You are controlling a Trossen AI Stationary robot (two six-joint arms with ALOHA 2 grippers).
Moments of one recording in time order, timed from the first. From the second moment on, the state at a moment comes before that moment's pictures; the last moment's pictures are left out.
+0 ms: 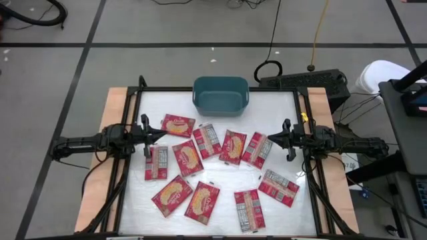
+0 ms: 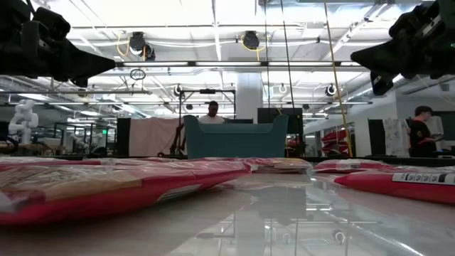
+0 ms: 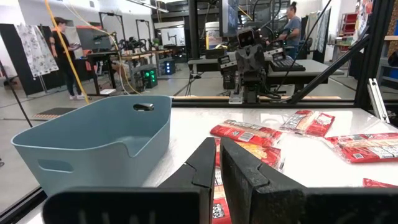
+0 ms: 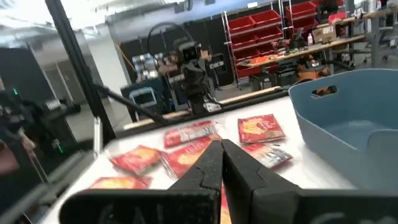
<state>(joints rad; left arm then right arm) 0.07 0.01 0.01 0.04 -0.10 0.07 -0.03 0.01 0.02 0.07 0.03 0.25</state>
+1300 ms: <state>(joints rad) 0.07 0.01 0.01 0.06 -0.10 0.07 0.32 1.17 0.98 -0.90 0.29 0.51</state>
